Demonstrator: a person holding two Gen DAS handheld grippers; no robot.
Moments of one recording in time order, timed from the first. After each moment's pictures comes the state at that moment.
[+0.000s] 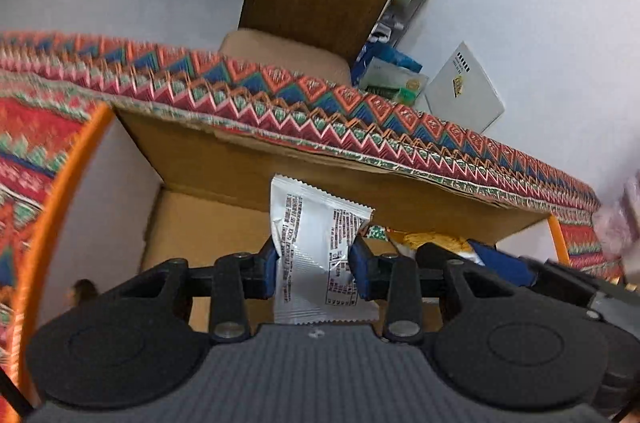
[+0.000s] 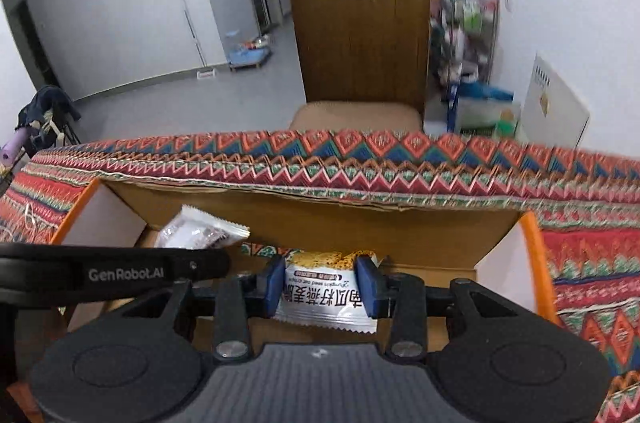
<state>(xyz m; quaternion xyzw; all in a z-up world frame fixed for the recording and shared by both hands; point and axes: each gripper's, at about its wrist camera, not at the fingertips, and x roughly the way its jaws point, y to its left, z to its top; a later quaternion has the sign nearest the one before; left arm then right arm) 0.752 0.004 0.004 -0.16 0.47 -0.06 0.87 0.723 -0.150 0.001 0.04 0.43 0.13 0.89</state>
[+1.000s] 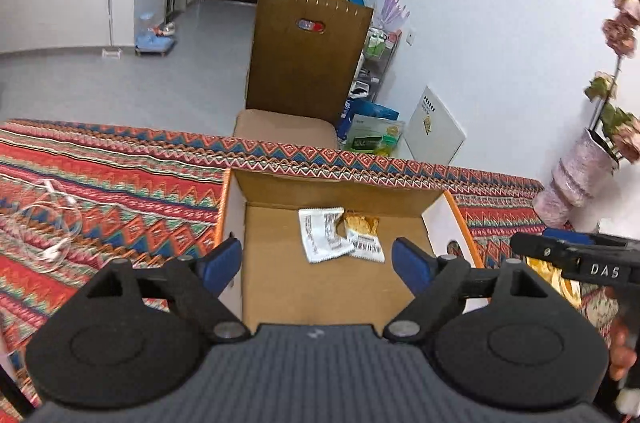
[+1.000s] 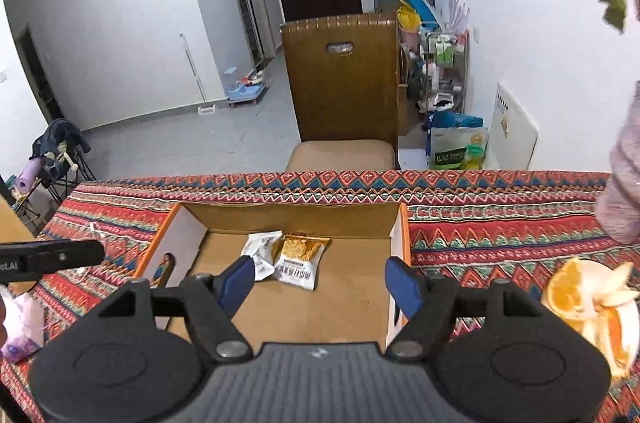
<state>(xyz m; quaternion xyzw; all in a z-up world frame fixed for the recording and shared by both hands) 0.567 0.040 0.175 -0.09 0.38 -0.07 0.92 0.568 -0.222 0.161 0.05 0.38 0.12 0.92</state>
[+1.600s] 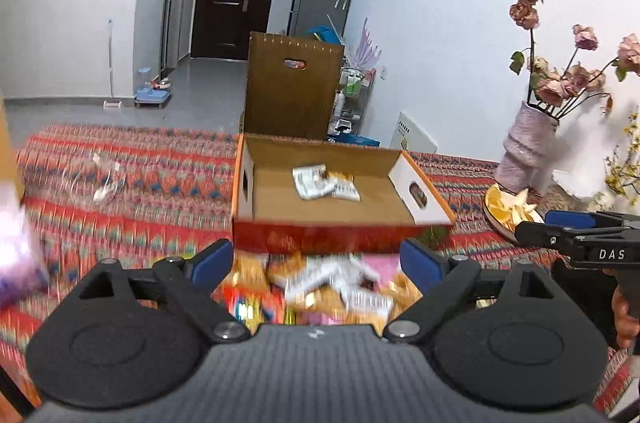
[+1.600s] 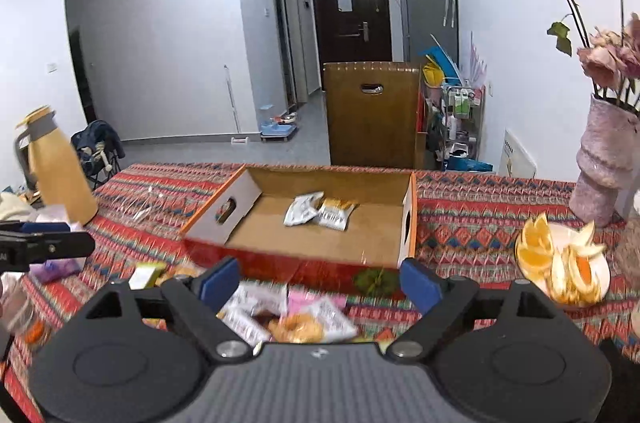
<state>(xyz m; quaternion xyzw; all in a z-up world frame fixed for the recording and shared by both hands) 0.344 0.050 0.140 -0.07 0.28 -0.09 0.95 0.365 -0.231 0.142 0.01 0.29 0.16 0.94</state>
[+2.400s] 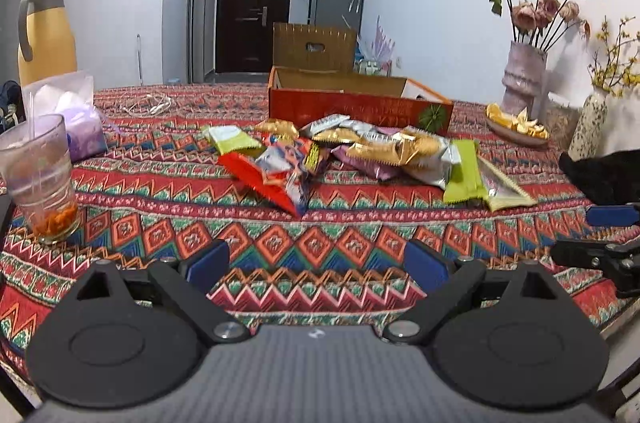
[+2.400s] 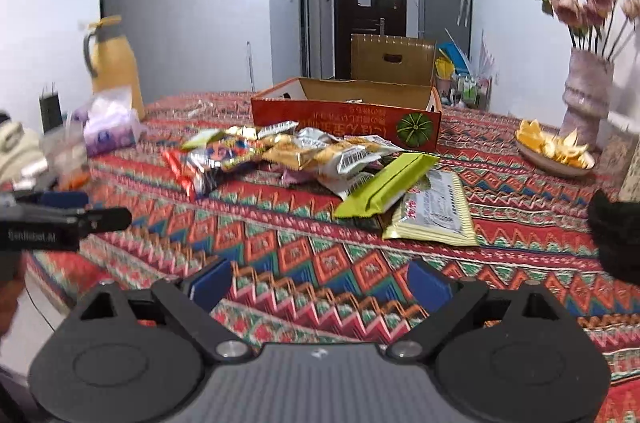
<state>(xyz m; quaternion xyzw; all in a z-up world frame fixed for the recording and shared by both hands) 0.162 0.043 0.018 -0.02 0.26 -0.04 0.96 0.148 -0.204 0.030 -0.04 0.29 0.17 0.94</state>
